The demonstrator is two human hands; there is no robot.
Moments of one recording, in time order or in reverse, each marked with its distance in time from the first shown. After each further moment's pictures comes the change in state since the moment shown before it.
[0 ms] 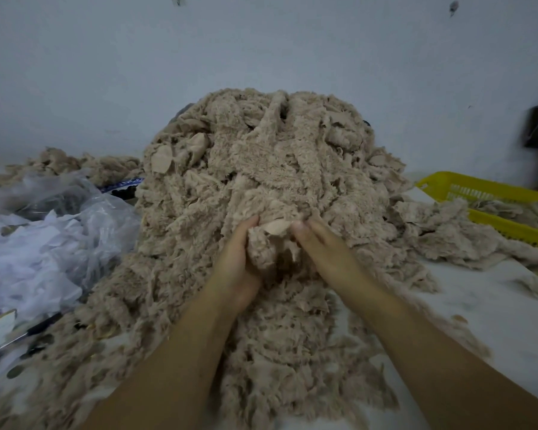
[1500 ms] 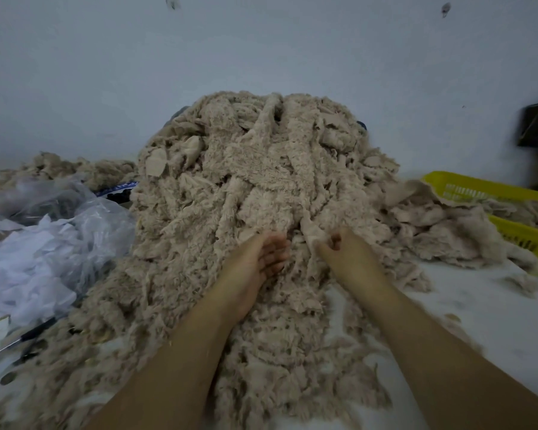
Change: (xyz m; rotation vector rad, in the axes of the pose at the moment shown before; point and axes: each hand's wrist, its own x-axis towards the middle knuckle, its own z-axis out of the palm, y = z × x) left_hand 0.000 -0.013 0.006 0.290 0.088 -0.061; right_hand 0.018 0.037 -0.032 -0.539 0.270 0.222
